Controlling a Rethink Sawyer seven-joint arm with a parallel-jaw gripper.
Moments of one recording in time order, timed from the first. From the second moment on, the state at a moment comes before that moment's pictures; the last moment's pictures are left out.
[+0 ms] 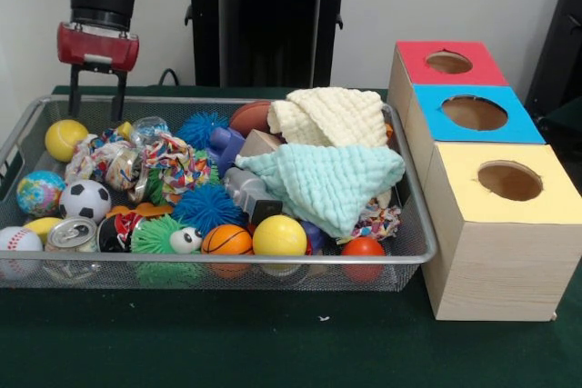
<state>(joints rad) -0.83 -0.55 -0.03 1.89 -0.95 -0.42 1.58</state>
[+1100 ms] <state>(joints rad) -1.01 -0.62 0.30 2.09 -0.73 -0.16 1.58</state>
